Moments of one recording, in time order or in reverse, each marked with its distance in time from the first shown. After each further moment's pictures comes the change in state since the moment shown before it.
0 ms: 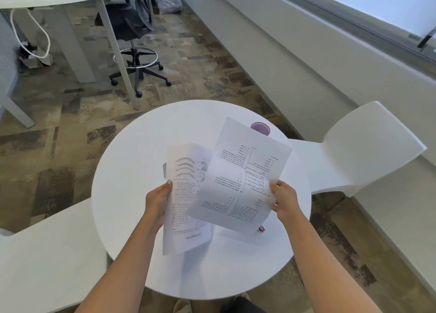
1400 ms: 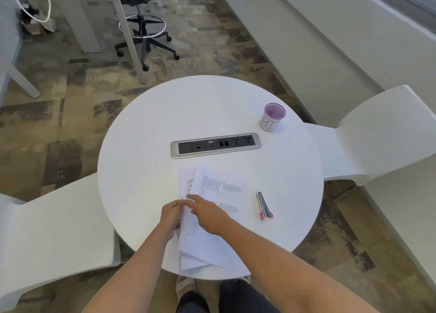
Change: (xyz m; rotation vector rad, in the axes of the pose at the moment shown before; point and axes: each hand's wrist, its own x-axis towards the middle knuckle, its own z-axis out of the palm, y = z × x) left_hand 0.011 -0.098 -0.032 0.331 0.041 -0.173; right_hand -0.023 0.143 0.133 -1.294 -0.875 -0.772
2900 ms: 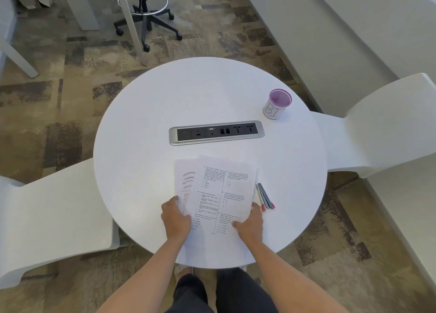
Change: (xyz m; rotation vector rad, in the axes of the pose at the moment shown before) left_hand -0.017 -0.047 0.030 0.503 0.303 0.208; right_hand -0.078 0.078 0.038 0.575 0.513 0.874
